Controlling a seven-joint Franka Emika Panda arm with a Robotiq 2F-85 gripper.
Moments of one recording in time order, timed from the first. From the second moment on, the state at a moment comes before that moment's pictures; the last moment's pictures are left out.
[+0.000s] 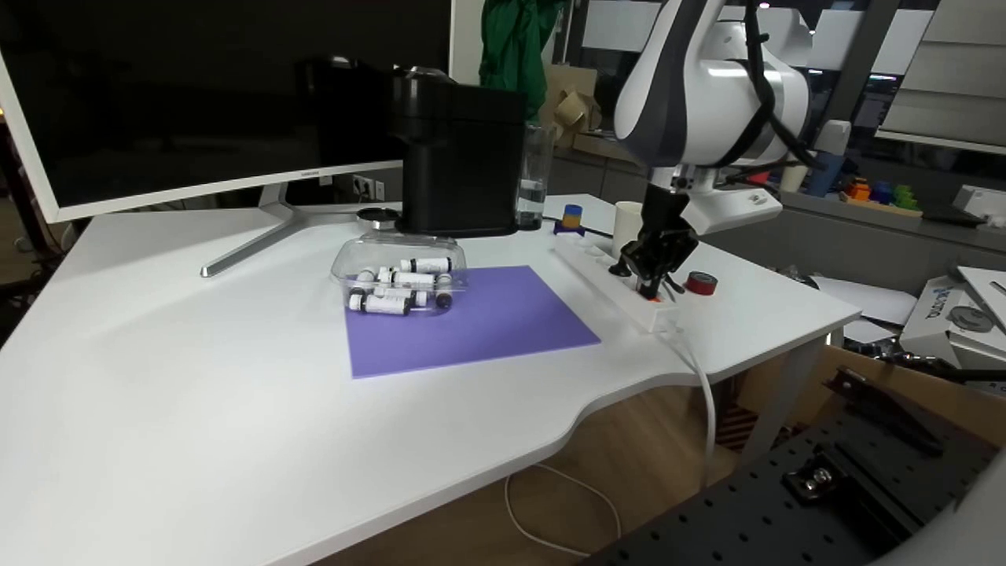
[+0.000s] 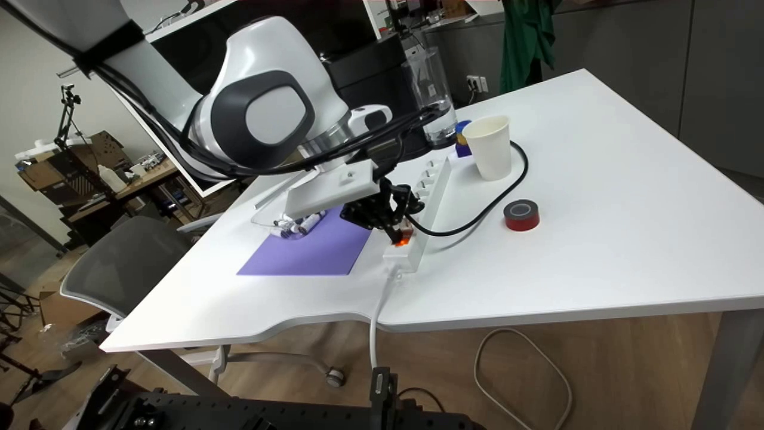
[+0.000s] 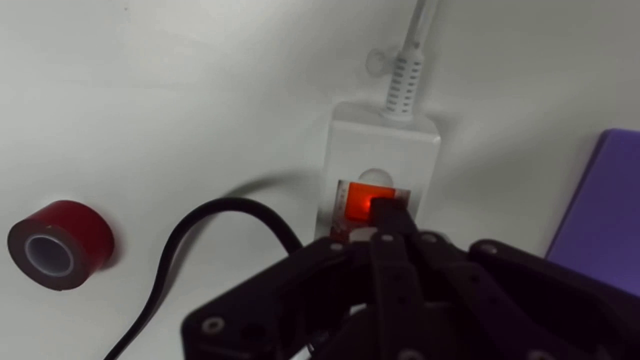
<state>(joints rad) -0.31 0.39 -0.14 -2.52 -0.05 3.02 -0.37</state>
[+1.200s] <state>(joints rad) -0.30 0.39 -0.15 -2.49 -0.06 2.95 -0.31</state>
